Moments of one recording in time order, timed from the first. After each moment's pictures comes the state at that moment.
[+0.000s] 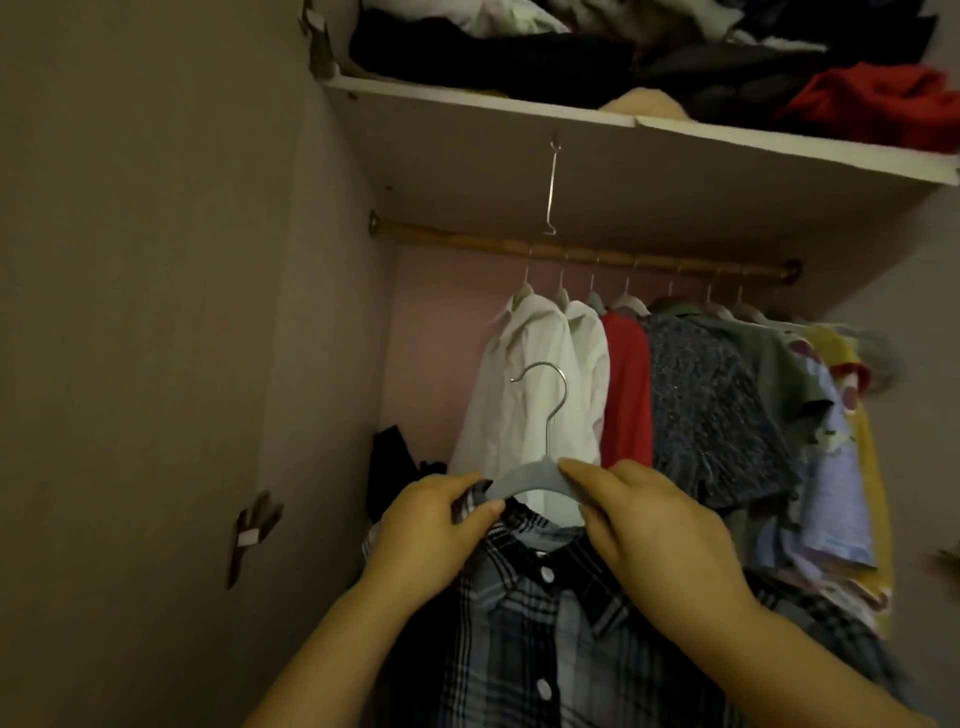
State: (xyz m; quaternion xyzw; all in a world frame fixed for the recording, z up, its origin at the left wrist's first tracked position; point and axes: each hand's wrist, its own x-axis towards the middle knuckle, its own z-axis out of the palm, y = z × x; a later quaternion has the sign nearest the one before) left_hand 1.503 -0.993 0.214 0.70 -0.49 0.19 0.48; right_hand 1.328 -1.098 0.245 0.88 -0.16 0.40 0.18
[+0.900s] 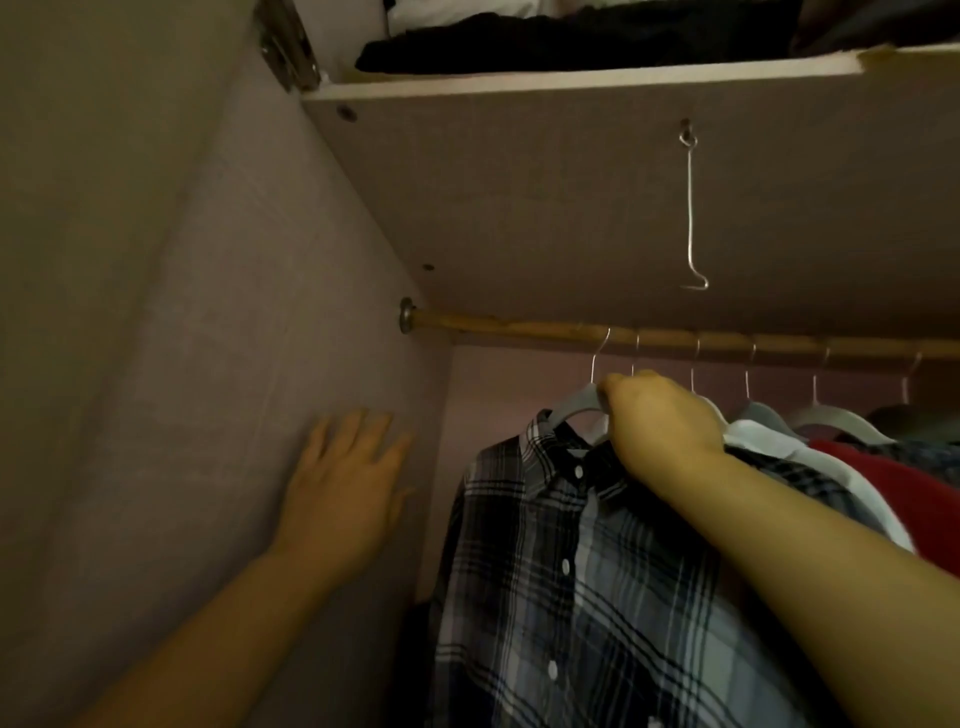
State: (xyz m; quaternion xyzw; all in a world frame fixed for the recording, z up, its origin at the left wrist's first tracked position) left_hand 1.742 -1.060 0.364 0.74 -0.28 0.60 0.10; right_hand 1.592 -1.250 0.456 0.85 -0.22 0.44 0.19
